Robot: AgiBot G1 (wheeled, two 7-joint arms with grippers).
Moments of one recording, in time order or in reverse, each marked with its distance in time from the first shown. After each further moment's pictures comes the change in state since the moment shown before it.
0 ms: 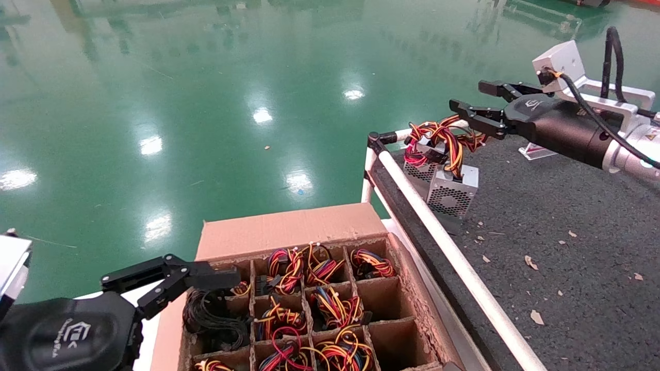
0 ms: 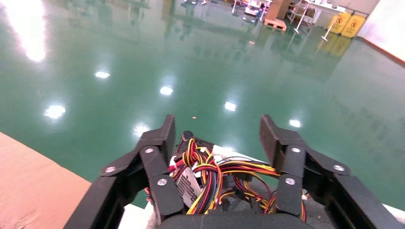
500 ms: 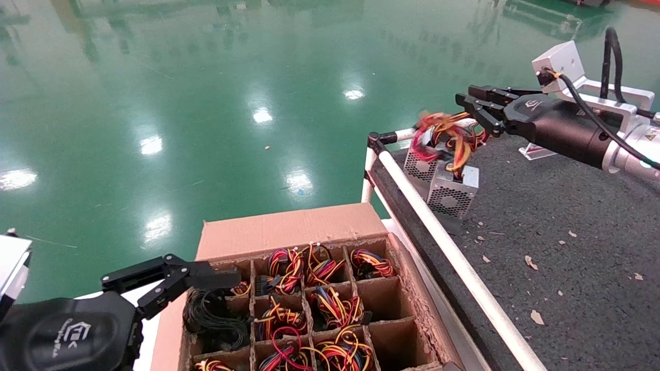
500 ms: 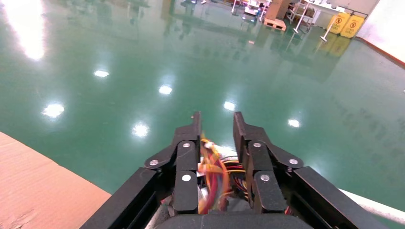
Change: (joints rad) left arm 0.000 0.000 0.000 0.000 0.000 0.000 0.000; right arm 0.036 -0.018 -0.007 -0.058 -0.019 0.023 -0.029
